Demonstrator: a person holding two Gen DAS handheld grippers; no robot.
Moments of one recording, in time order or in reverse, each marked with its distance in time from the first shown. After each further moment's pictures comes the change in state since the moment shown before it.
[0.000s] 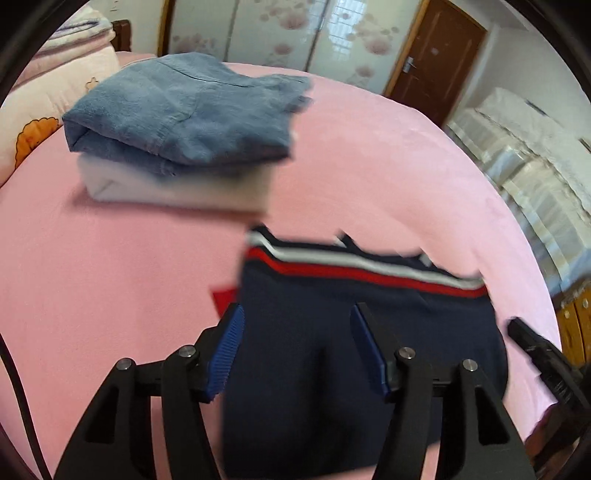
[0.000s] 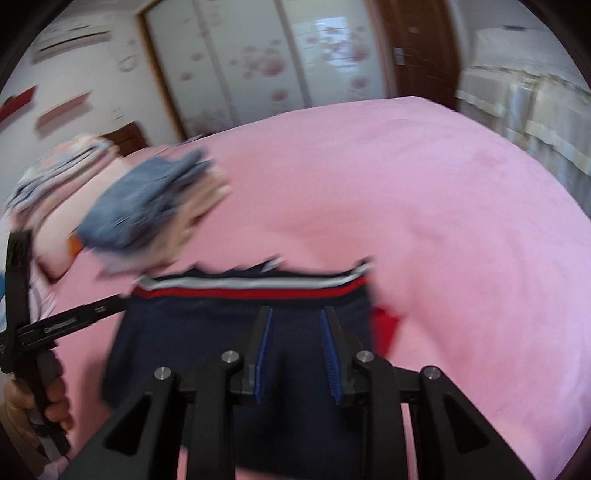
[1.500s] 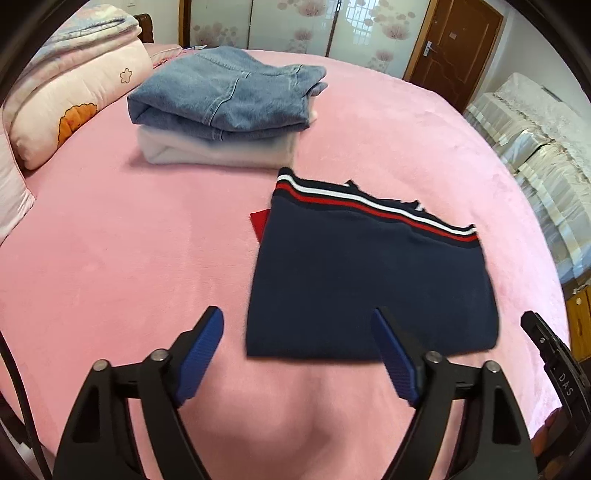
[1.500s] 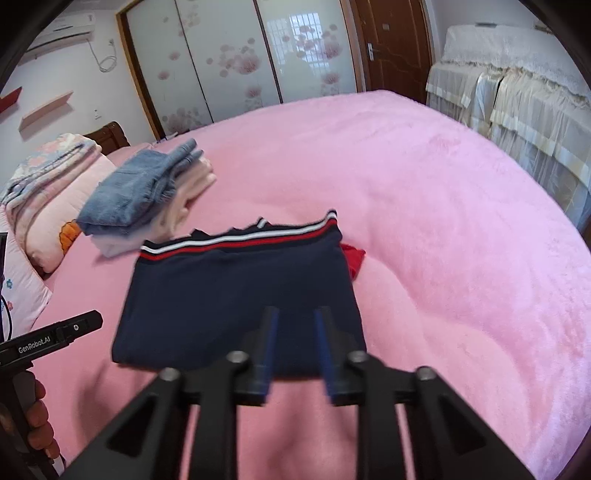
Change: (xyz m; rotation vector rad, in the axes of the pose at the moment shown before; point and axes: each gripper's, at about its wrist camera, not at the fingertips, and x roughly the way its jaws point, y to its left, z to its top) left arm -0.077 0.000 -0.049 -0.029 0.065 0.112; right arm -0.083 0.001 -0.036 0.075 -0.025 -0.156
